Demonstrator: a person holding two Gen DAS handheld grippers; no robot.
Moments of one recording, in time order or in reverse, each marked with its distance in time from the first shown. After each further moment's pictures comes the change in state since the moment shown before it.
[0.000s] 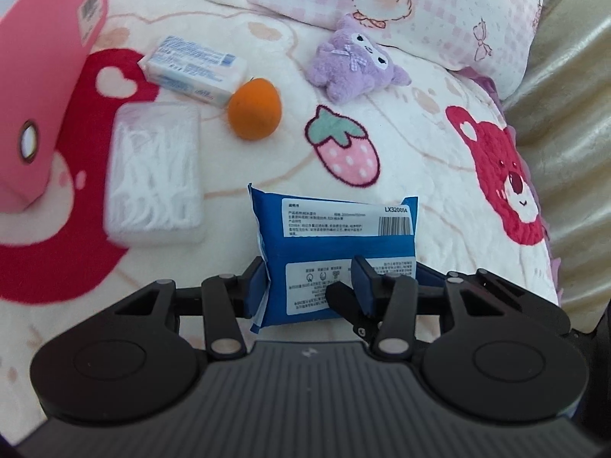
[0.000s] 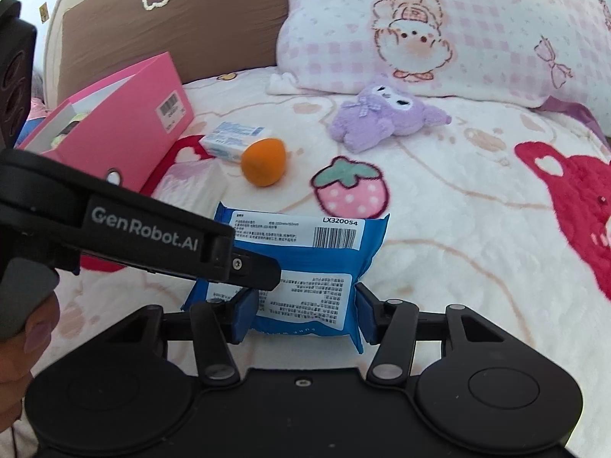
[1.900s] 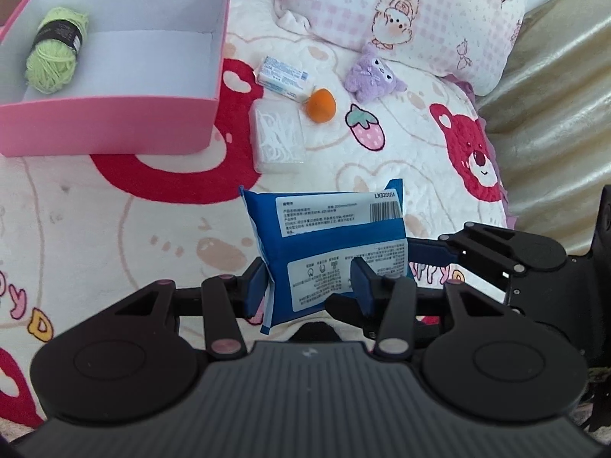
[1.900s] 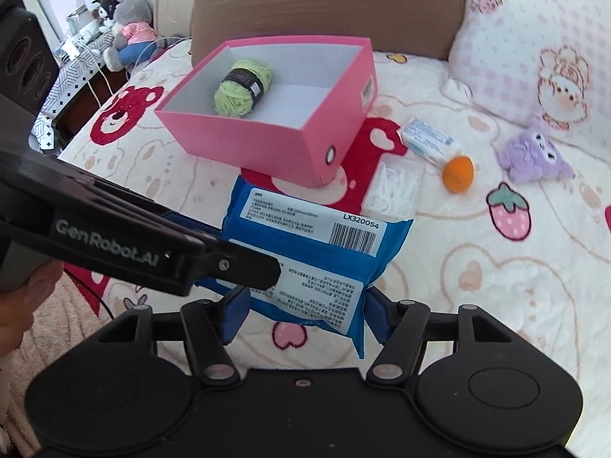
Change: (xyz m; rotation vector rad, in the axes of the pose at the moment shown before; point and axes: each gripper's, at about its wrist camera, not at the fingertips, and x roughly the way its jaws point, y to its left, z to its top) left arm -0.189 0.058 -0.024 -0.019 0.080 -0.002; right arm -0.098 0.144 0.047 -0.185 0.238 0.213
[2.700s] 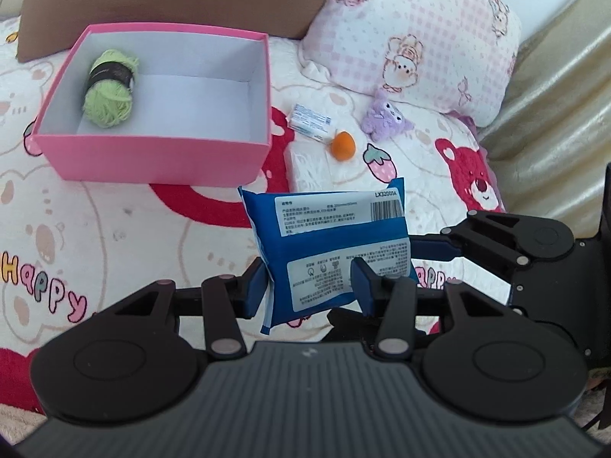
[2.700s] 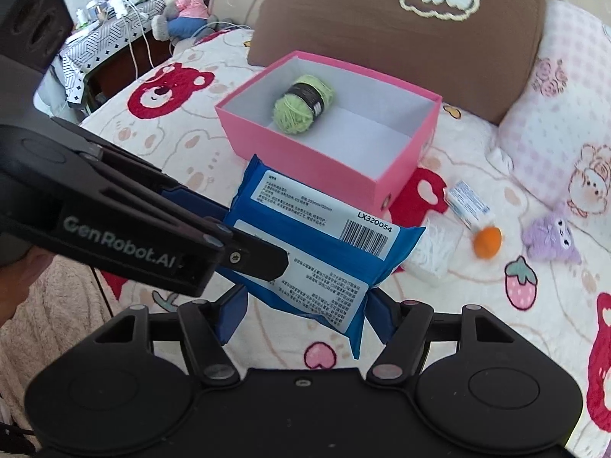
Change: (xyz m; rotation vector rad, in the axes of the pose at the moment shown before) left arm -0.075 0.024 -0.010 0.004 -0.117 0.037; right arm -0.022 0.074 0.031 -0.203 0.006 -0.019
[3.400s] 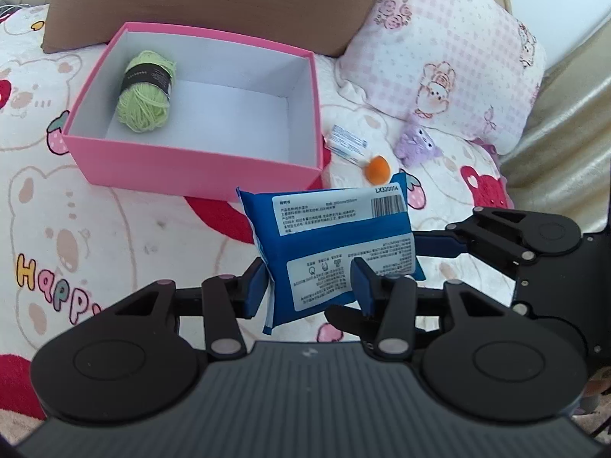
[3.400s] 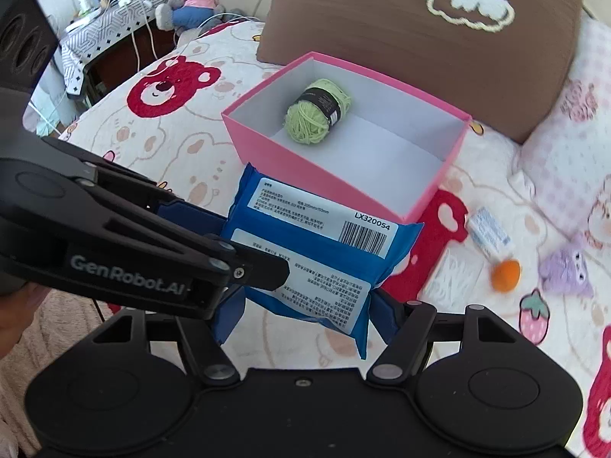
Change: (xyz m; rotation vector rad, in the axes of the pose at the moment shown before) left arm 0.003 0.043 0.016 -0.059 -0.043 0.028; right arm 0.032 0.018 0.047 -0.039 0.035 -0.006
